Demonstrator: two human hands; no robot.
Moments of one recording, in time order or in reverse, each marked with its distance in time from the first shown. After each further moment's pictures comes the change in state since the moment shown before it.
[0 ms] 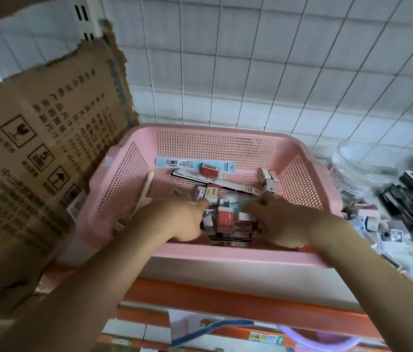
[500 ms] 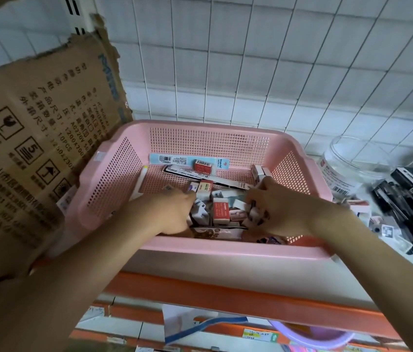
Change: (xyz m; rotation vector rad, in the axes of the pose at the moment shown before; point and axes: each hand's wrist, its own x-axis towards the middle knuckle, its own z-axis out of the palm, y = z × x) left_hand 0.011 -0.011 0.008 0.047 0.100 0.064; right_hand -0.011 0.011 -0.009 0.052 0.132 -0.046
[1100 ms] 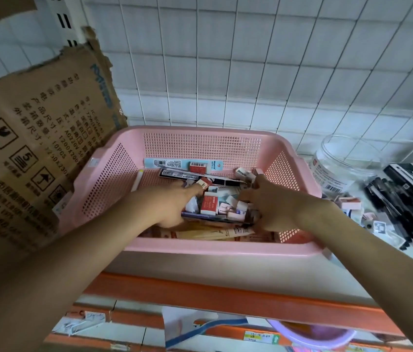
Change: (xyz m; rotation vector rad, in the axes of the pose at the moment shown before) left_hand 0.015 -0.002 -0.001 -0.014 0.086 -0.005; right_hand 0.008 0.007 -0.001 -0.044 -0.011 0.047
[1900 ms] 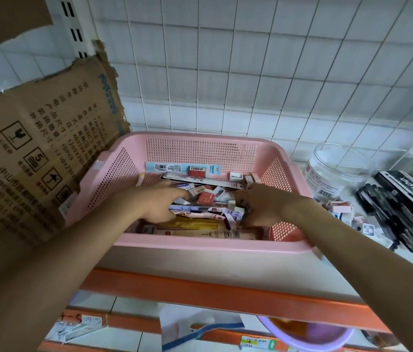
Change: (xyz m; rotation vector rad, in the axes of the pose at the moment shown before) left_hand -0.005 -0.017 -0.007 -0.026 -0.028 0.010; right_hand 0.014 0.002 0.001 0.012 -0.022 -0.014
